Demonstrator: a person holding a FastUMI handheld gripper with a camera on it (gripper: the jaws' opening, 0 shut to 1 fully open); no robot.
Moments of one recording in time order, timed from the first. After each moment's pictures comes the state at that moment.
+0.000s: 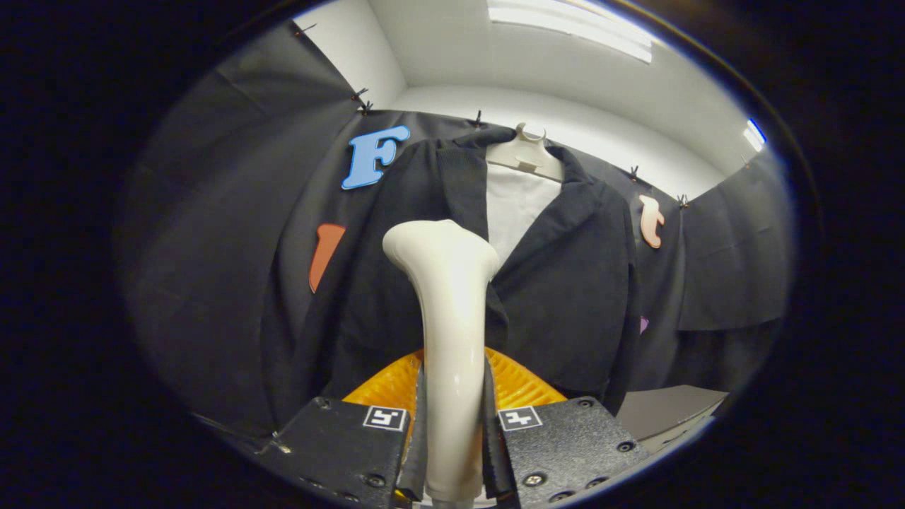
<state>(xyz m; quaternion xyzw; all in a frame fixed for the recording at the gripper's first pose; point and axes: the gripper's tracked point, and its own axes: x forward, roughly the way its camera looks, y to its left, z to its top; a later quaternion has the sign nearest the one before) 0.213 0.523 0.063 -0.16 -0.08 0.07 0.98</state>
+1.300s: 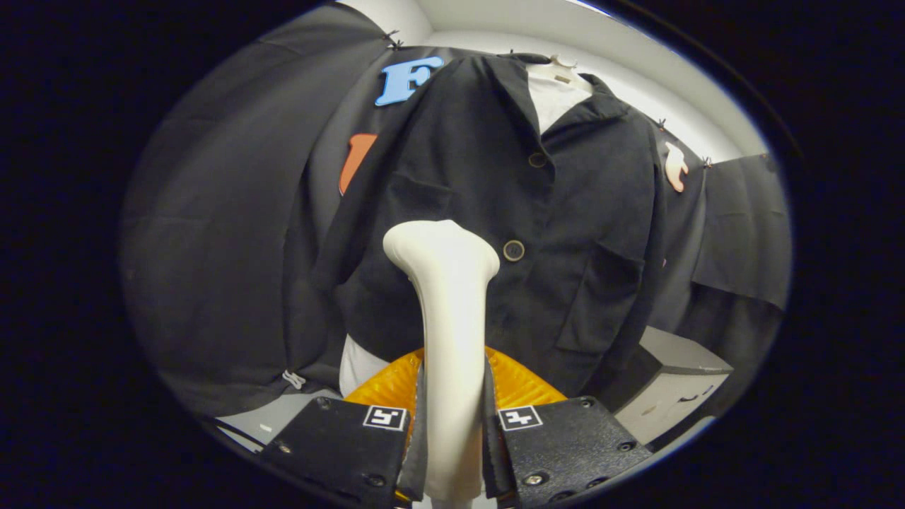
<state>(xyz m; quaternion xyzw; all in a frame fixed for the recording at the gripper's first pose) 0.184 0.499 -0.103 -0.20 0.08 0.07 0.97</state>
